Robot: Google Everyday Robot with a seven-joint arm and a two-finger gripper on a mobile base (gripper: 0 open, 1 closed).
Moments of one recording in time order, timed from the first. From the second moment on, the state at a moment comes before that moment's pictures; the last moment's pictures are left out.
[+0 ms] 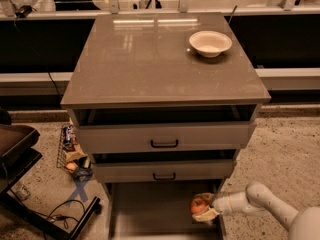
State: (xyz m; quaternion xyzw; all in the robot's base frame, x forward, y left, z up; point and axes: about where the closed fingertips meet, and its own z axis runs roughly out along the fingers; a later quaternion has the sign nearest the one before) arm 0.486 -0.170 0.273 -0.48 0.69 0.42 0.34
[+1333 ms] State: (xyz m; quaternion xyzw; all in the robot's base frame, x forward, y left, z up) arm 0.476 0.035 0.169 -0.53 0.60 0.46 0.38
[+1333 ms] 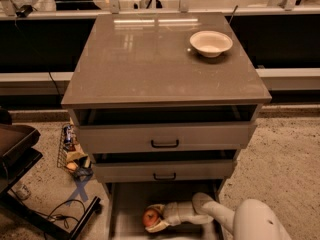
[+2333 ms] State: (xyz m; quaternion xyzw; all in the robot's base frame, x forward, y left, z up) arm 0.479 0.083 0.152 -0.55 0.58 0.48 0.36
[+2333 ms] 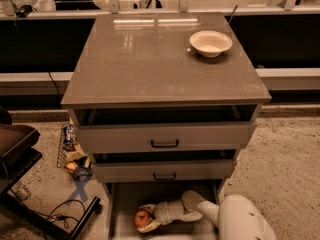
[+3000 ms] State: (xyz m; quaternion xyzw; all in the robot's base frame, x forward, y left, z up) arm 0.475 0.088 0.152 -0.55 0.58 0.48 0.36
